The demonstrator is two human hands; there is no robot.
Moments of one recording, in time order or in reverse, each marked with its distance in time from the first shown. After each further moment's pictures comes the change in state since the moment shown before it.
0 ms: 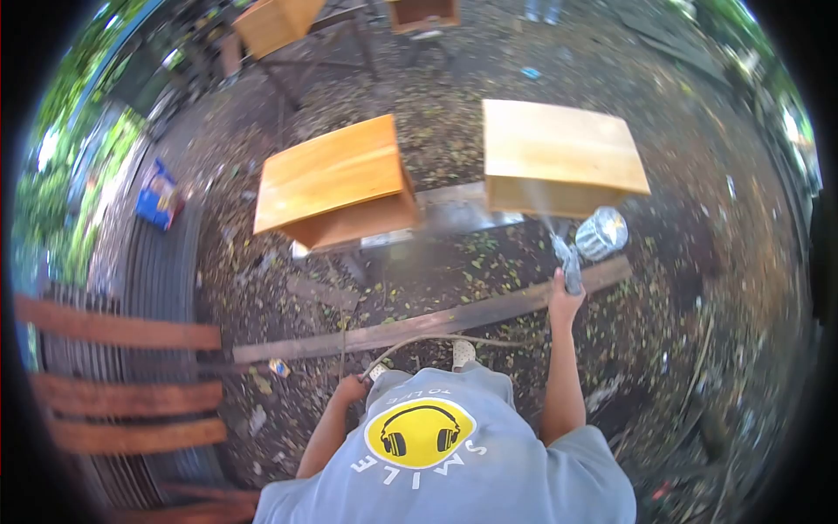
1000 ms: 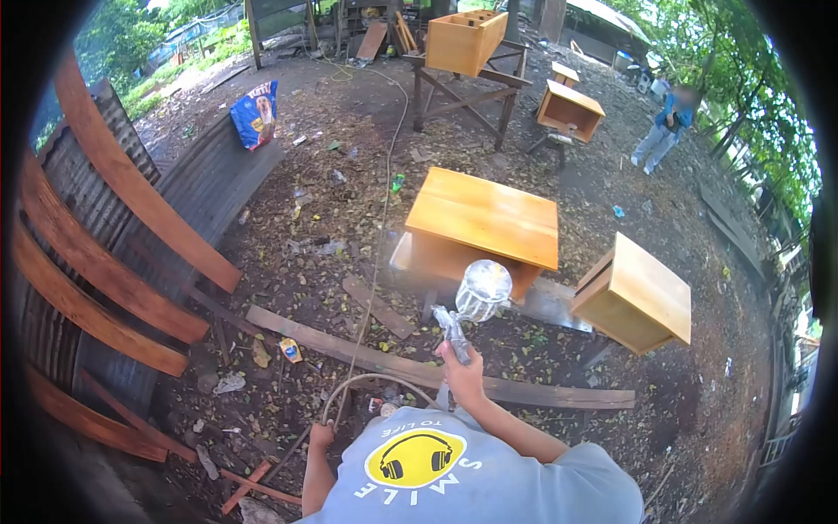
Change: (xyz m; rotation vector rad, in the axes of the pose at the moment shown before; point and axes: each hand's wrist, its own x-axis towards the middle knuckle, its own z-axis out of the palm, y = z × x) left_hand -0.098 -0.309 0.077 -1.000 0.401 -0.584; right_hand -0.420 -0.153 0.300 0.060 -0.942 0.206
